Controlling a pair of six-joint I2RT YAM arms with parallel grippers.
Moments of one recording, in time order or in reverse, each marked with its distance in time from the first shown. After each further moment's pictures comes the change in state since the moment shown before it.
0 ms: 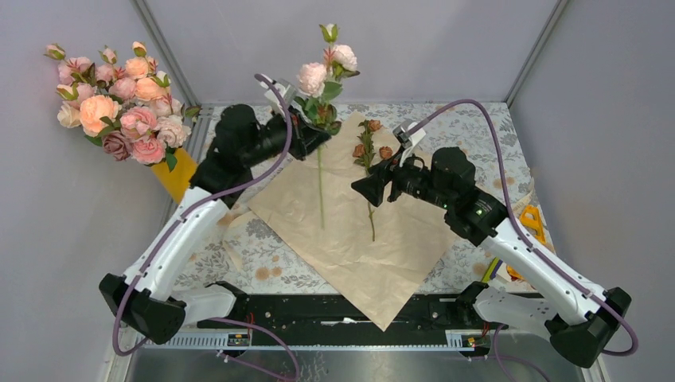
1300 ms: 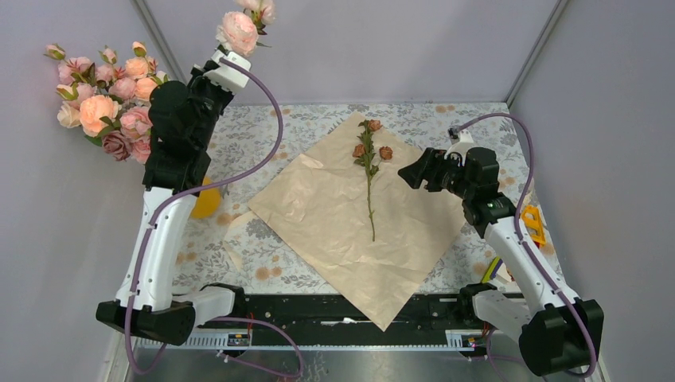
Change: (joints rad) left arm 0.308 -0.024 0.264 -0.137 -0.549 1.058; right arm -0.520 -0.016 -0.274 0.073 -0.124 0.158
